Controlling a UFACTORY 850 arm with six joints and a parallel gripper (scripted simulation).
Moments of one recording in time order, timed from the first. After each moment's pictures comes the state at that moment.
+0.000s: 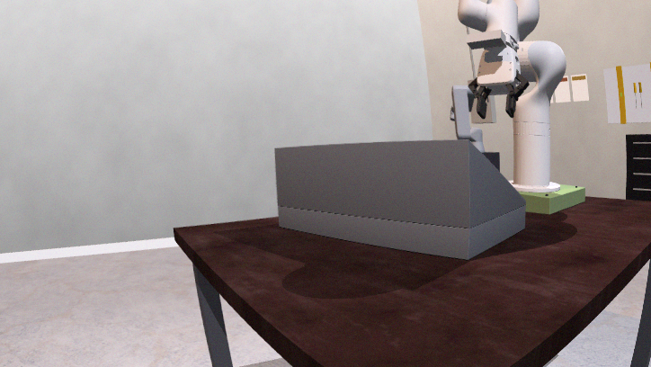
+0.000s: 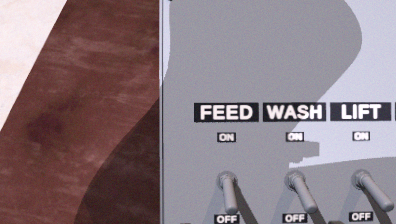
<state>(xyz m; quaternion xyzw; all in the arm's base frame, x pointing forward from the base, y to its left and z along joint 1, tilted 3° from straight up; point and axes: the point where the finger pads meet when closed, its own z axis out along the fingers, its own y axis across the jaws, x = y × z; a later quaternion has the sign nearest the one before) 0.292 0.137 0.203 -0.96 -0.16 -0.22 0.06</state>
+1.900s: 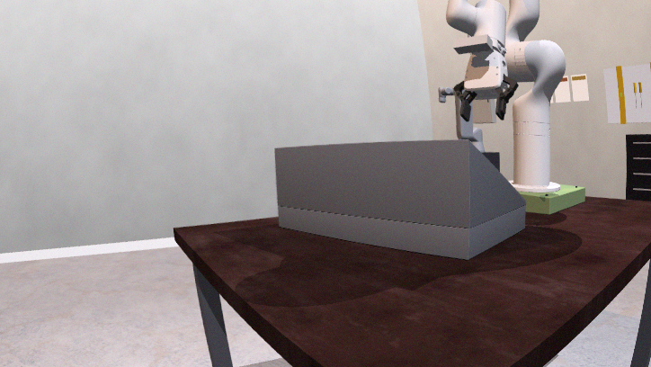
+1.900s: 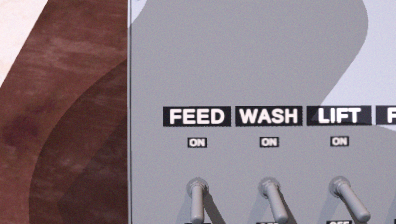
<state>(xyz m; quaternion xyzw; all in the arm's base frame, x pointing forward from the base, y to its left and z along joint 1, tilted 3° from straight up) 0.312 0.112 0.192 -0.96 -0.16 -0.22 0.06</state>
